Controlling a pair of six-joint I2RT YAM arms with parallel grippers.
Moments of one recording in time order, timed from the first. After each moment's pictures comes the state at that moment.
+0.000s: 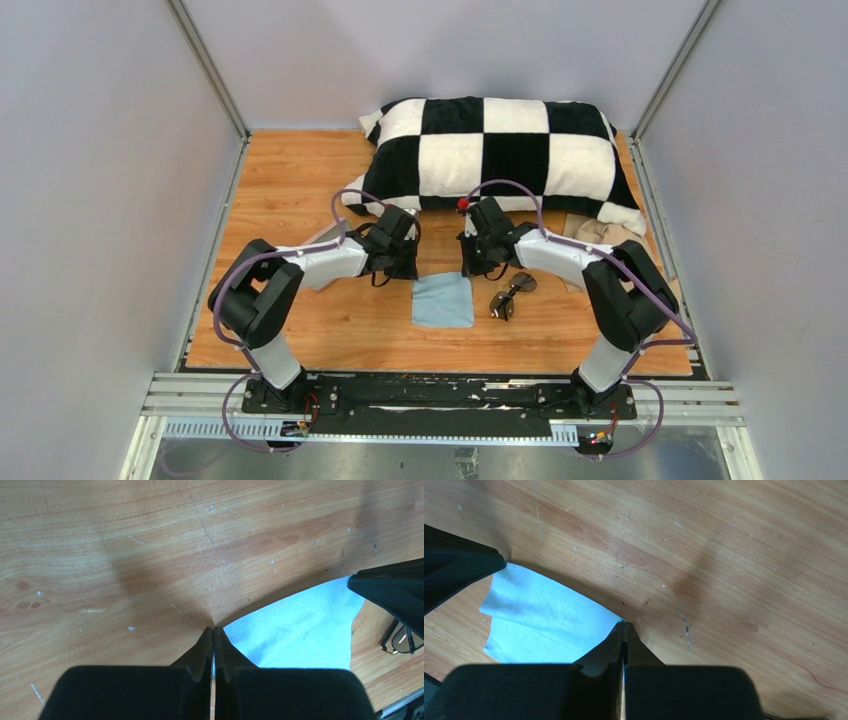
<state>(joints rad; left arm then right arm) -0.64 1.70 0.91 -0.18 0.07 -0.53 0.61 1.68 0.99 -0.30 -0.15 0.28</state>
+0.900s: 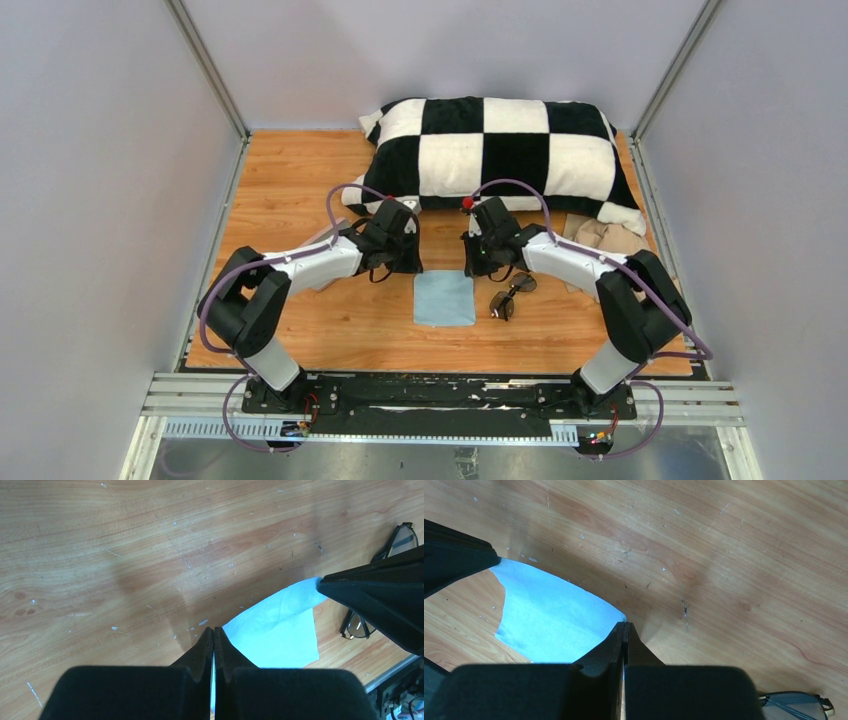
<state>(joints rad) -0.64 1.63 0.93 -0.18 0.12 -0.52 0.61 1.60 0.96 -0.32 -0.15 0.28</state>
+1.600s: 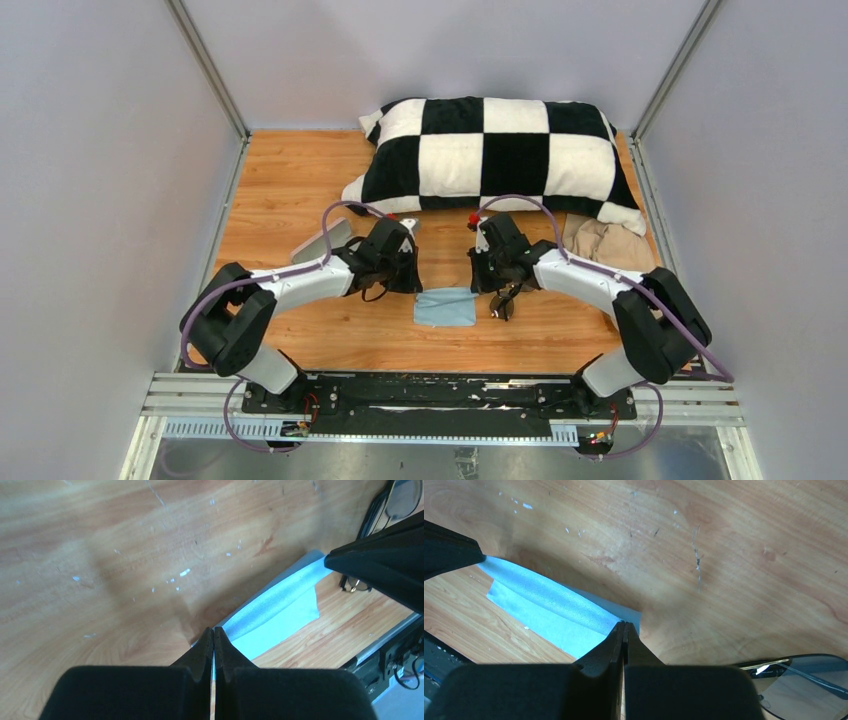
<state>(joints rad) -0.69 1.51 0.79 -0.13 0.17 -0.53 0.62 1.48 0.82 -0.31 -0.16 0.28</state>
